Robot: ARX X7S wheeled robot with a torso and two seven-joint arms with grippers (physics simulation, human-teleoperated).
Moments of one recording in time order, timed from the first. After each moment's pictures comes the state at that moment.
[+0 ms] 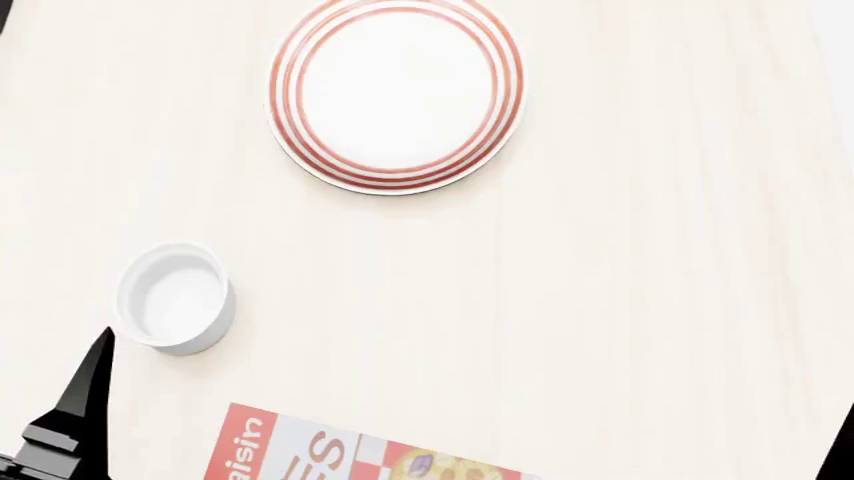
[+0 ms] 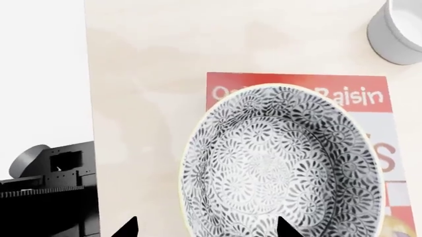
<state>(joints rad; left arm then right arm) -0.10 -0.59 0.04 0.67 -0.58 -0.46 -0.16 2.23 0.29 -2.77 -0.99 1.45 -0.11 0.77</state>
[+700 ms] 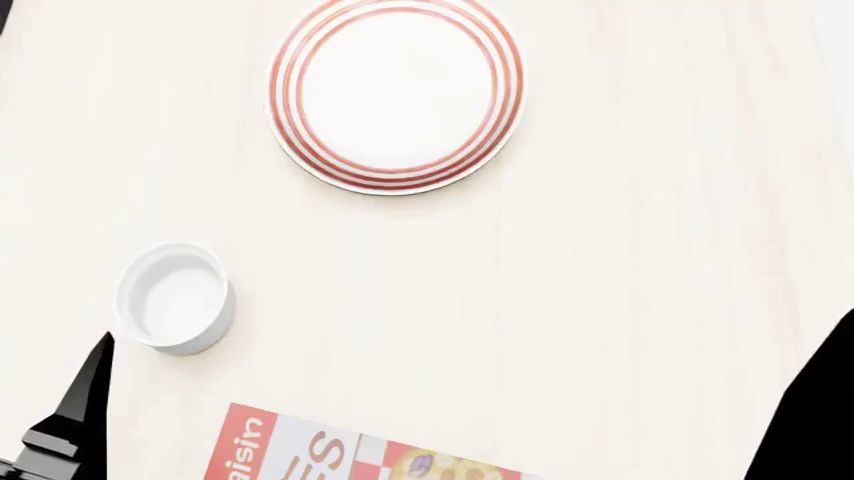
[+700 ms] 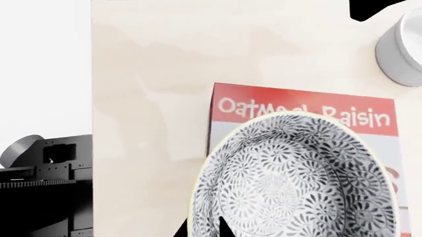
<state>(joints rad) -0.09 -0.59 0.04 0.66 -0.58 -0.45 -0.16 2.22 0.23 -2.70 -0.97 1.49 -0.06 0.77</state>
